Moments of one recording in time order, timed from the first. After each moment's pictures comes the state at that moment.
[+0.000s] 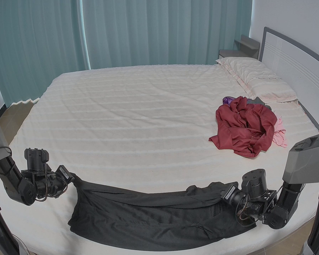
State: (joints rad) left arm 0.06 1.99 -0.42 -0.87 -0.15 -0.83; right arm 0.52 2.19 -0.34 -1.19 -0.20 1.03
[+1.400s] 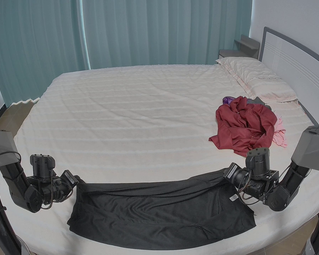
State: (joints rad) left arm 0.01 2.06 -0.37 -1.02 -0.10 -0.85; right arm 0.43 2.12 -0.53 -1.05 -0.20 0.88
